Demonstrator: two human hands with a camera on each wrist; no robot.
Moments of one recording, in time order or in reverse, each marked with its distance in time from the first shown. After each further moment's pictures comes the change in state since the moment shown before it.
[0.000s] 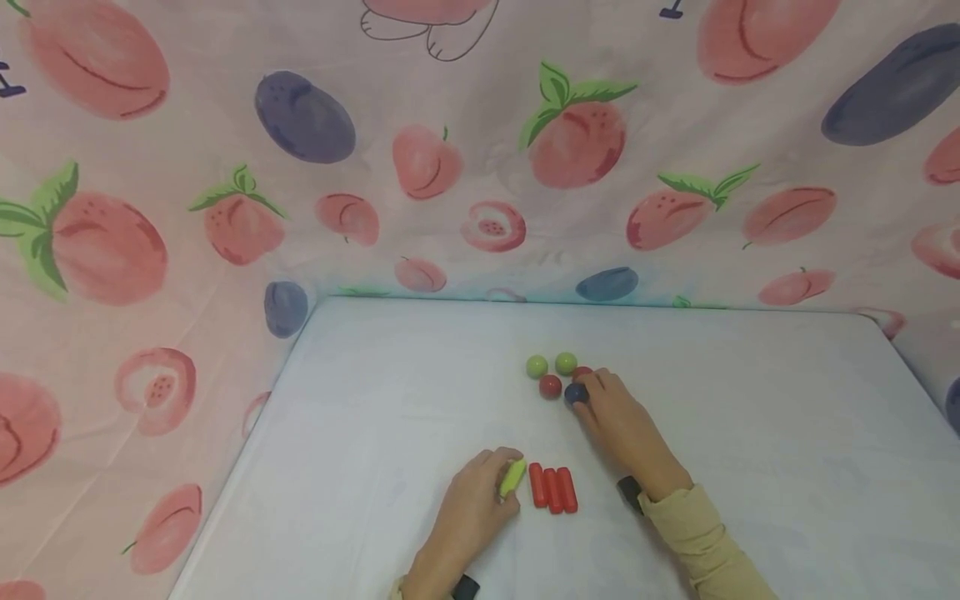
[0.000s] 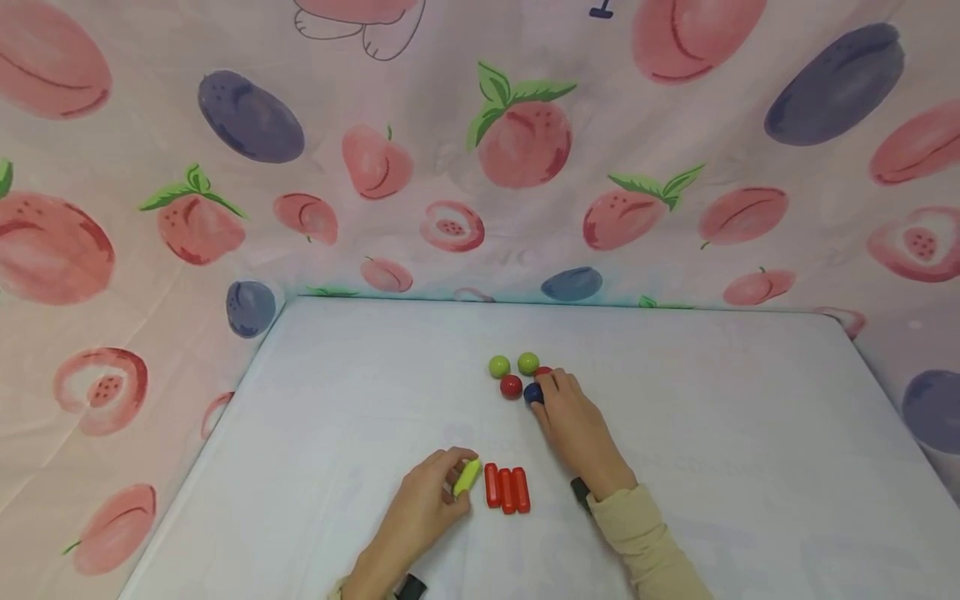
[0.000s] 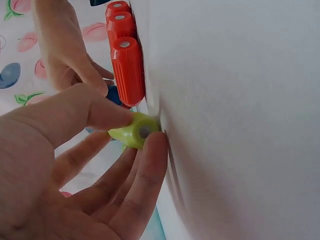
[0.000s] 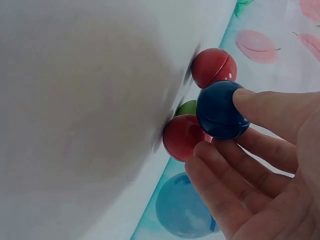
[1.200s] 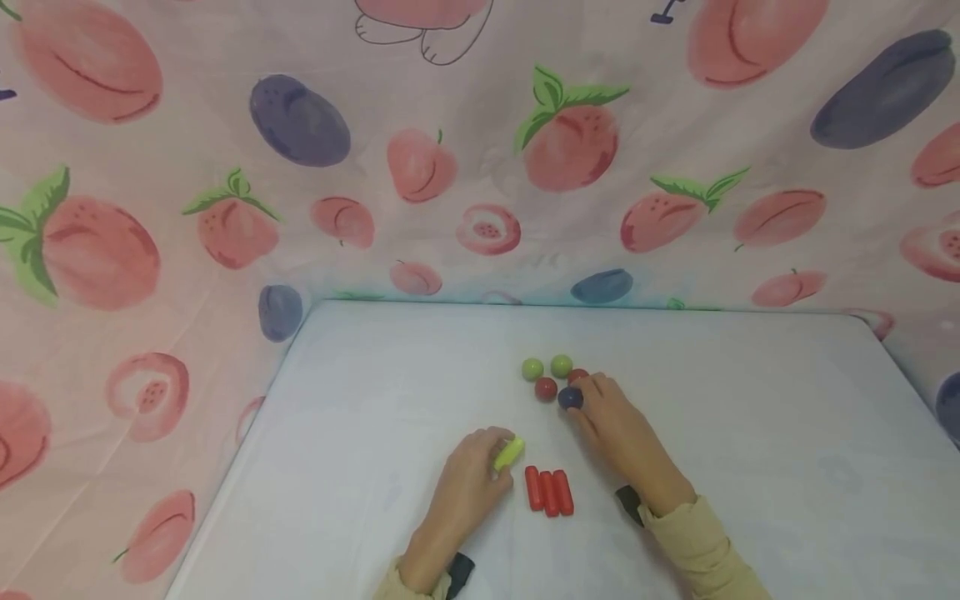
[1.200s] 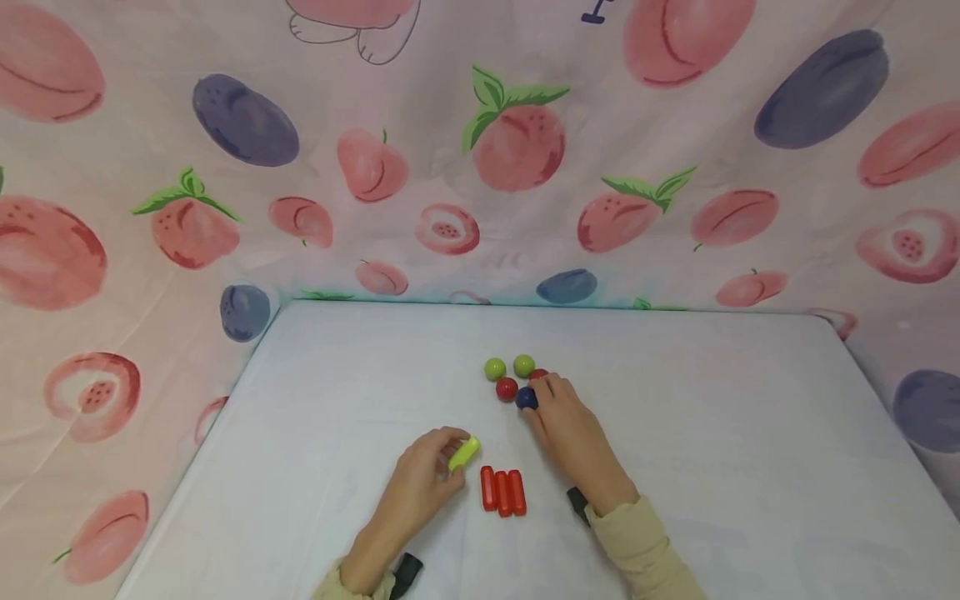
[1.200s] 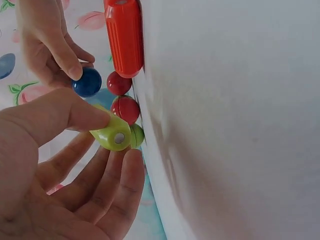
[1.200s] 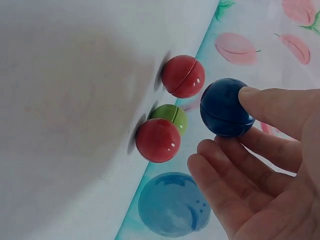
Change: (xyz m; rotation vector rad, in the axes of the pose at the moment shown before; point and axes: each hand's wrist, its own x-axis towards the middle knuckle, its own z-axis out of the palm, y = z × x) left_hand 0.022 -0.001 -0.006 -0.004 0.044 0.017; right_hand -0.007 -0.008 -0.012 0.025 0.023 -0.044
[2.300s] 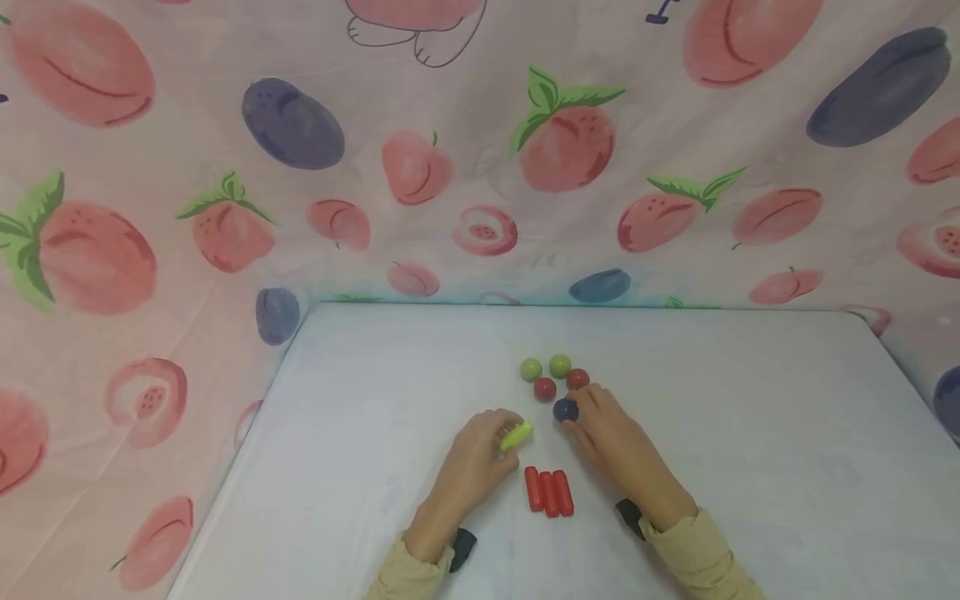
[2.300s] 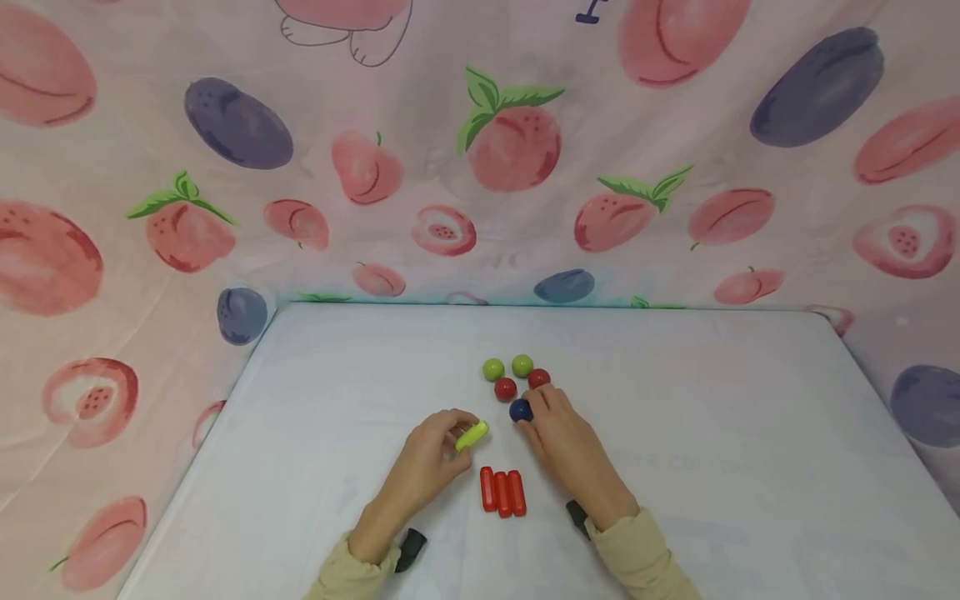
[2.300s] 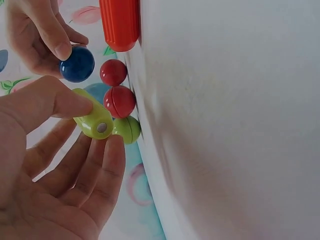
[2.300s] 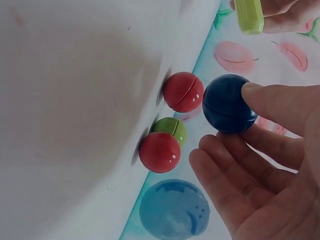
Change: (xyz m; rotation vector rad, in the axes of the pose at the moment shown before) left_hand 0.023 0.005 -0.005 -0.016 -0.014 0.083; right_hand -0.010 -0.008 0.001 -0.009 -0.020 -0.004
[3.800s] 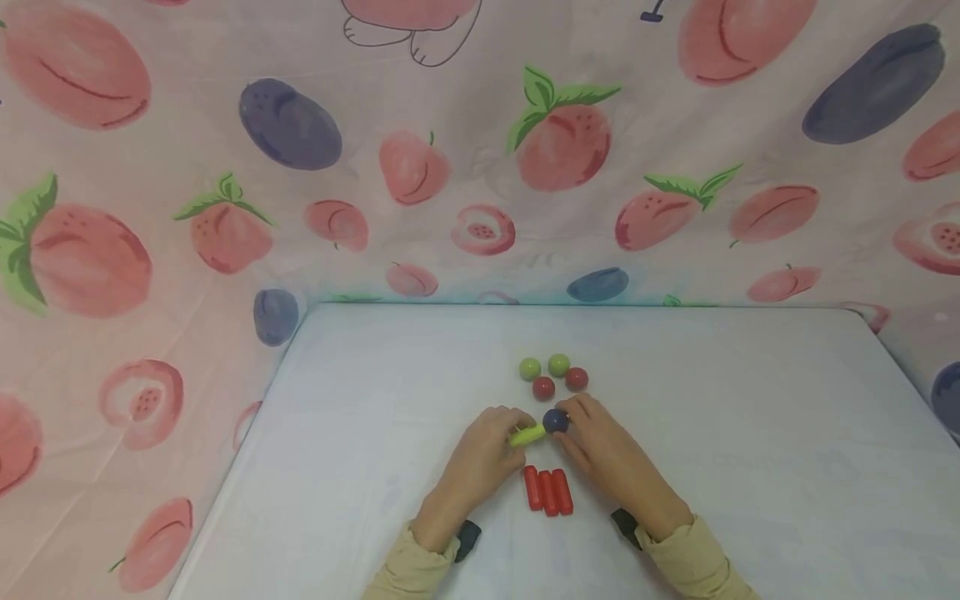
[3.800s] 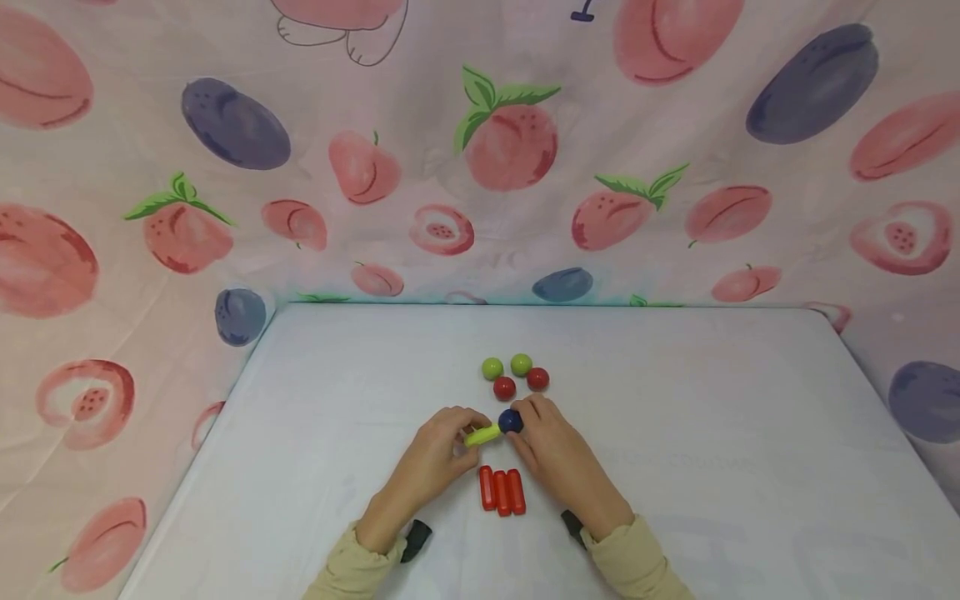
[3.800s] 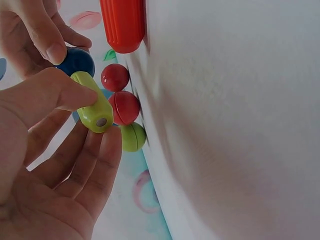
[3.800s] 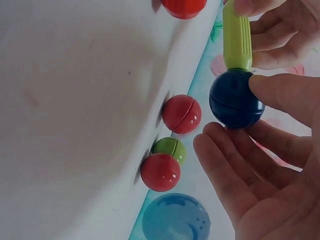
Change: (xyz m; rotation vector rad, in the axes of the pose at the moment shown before) left_hand 0.011 0.003 0.002 0.039 -0.055 0.143; right_hand -0.008 -0.007 0.005 0.076 0.002 -0.068
